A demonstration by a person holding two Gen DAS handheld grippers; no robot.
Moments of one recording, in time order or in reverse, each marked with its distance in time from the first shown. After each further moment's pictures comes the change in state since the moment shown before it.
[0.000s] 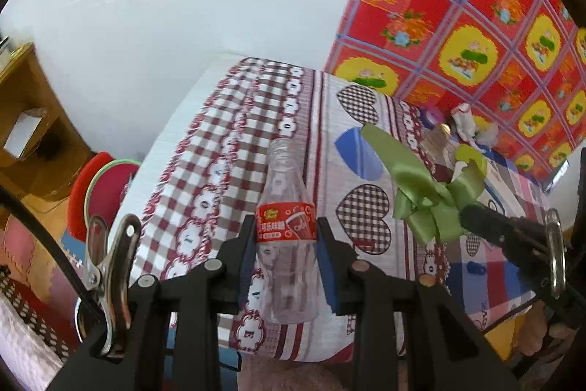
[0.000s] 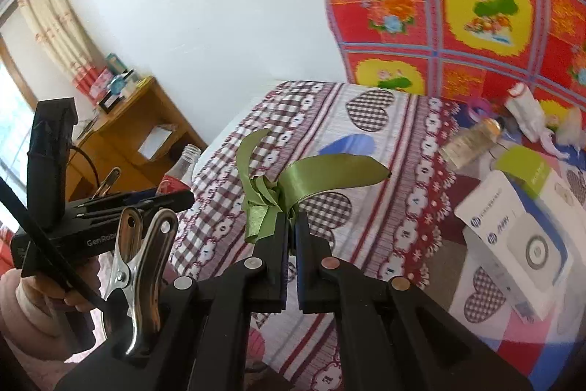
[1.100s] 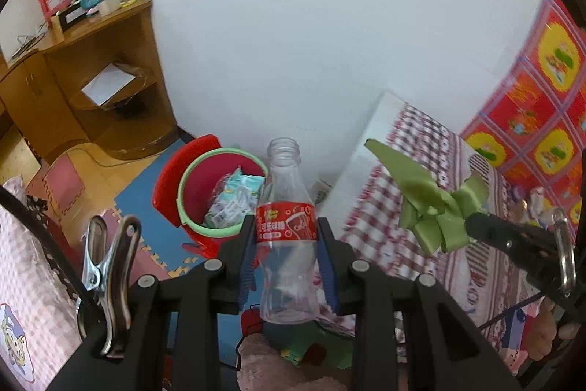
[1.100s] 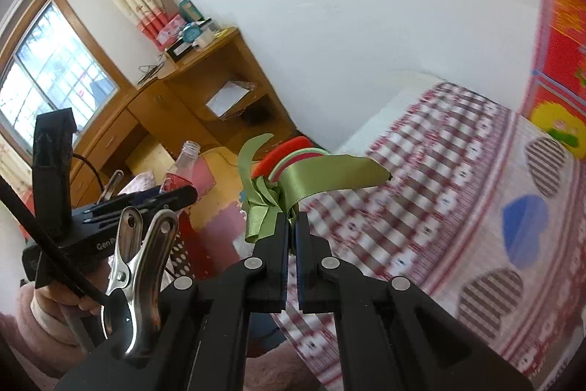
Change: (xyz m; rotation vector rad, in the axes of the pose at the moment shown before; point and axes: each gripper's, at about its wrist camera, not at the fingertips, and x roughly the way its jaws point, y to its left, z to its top) left arm -0.056 0.201 -0.004 -0.285 -0.079 0.218; right arm 0.110 0.149 0.050 -0.199 0.143 0.251
